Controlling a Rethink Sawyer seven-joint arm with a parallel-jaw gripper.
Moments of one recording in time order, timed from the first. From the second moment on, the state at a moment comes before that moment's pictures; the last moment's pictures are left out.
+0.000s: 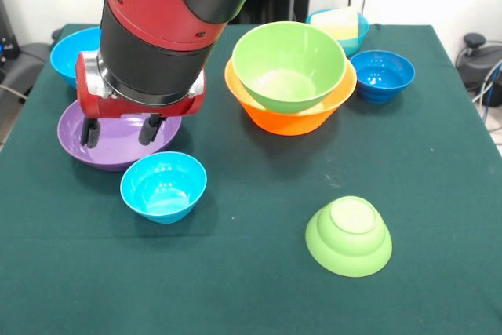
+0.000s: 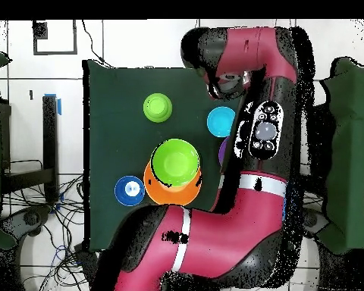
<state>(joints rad) -0.26 -0.20 0.05 0.48 -0.46 1.46 1.27</state>
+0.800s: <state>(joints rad) -0.25 -0.18 0.05 0.48 -0.46 1.46 1.27</state>
